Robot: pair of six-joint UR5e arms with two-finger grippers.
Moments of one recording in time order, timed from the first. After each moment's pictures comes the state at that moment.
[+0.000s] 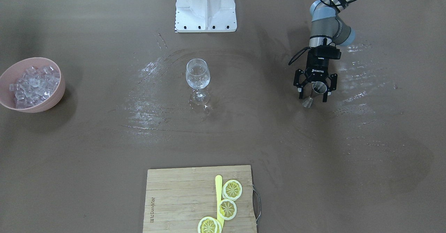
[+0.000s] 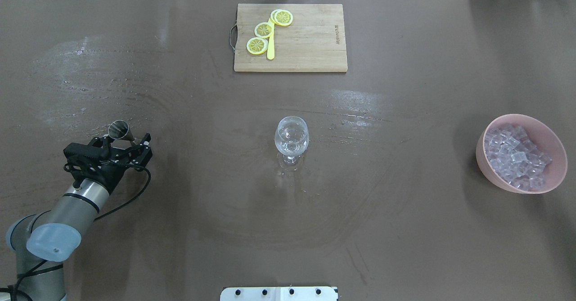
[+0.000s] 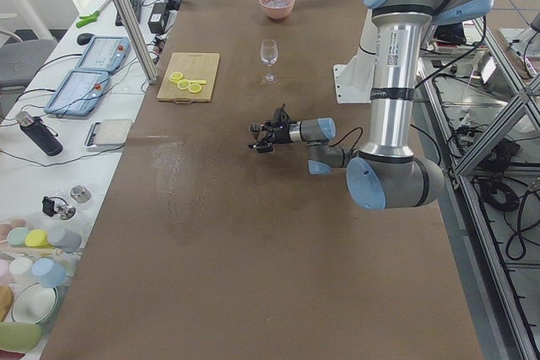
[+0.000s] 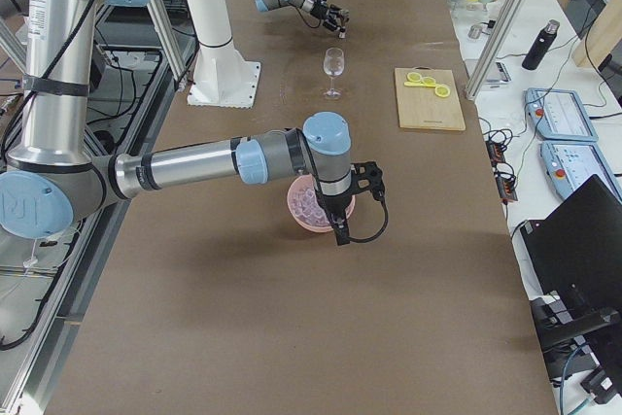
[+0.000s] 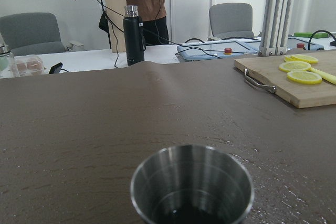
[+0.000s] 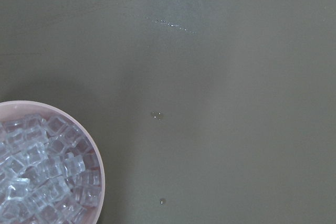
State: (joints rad) left arm -0.29 -1.64 -1.49 -2.90 -0.71 -0.96; right arm 1.50 -1.73 1.95 -1.55 2.26 -0.02
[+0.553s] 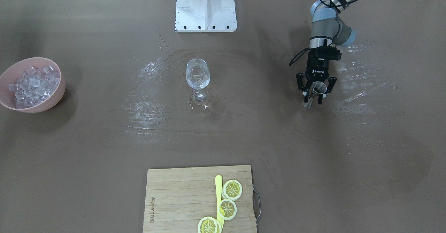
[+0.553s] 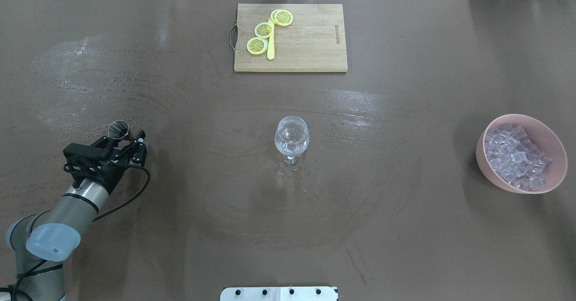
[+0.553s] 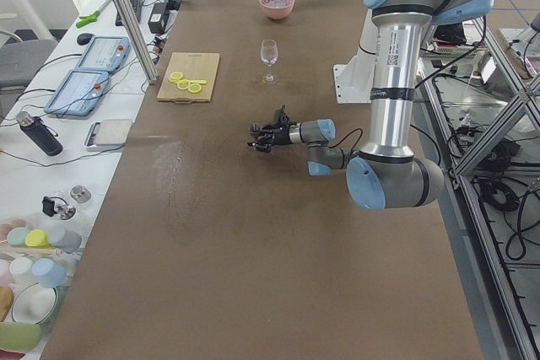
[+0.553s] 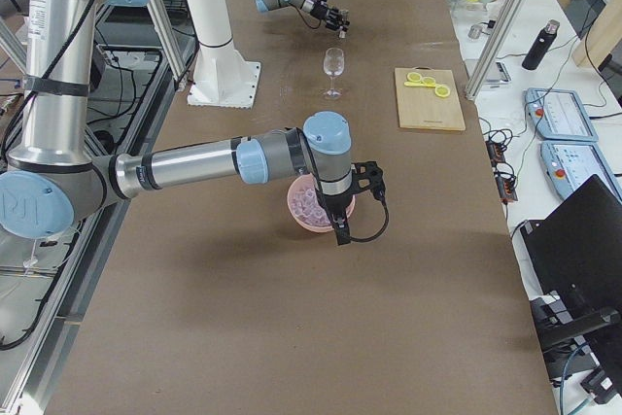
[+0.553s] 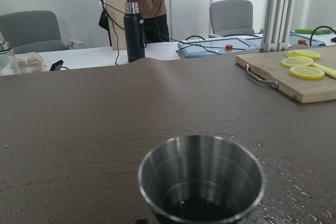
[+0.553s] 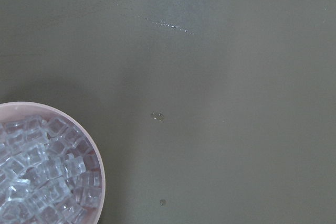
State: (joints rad) left arm -0.29 -1.64 -1.48 -2.92 -0.71 -0.96; right arm 1.50 -1.73 1.94 -1.55 2.26 -0.02
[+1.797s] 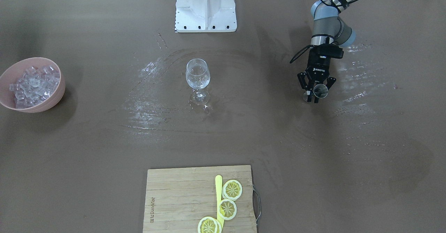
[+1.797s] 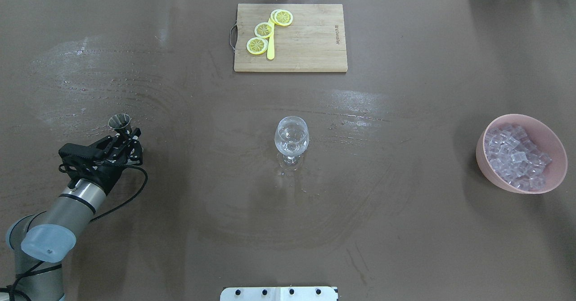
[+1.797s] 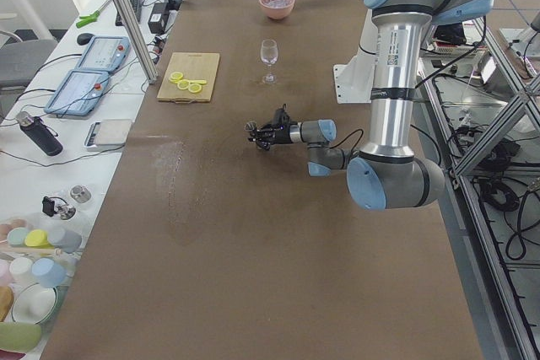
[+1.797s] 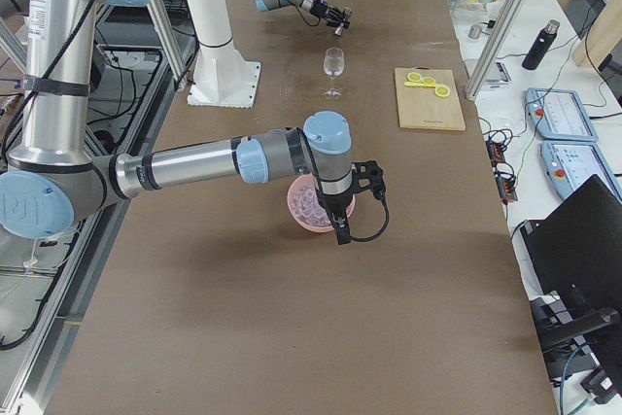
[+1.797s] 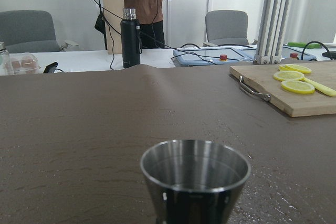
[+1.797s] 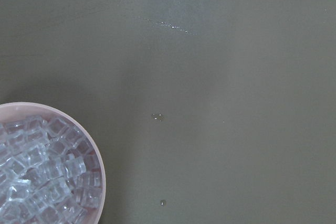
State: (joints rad) left arm -0.29 -1.63 -1.48 -2.97 -0.71 -0.96; right arm 1.50 -1.73 1.95 -1.55 2.26 -0.02
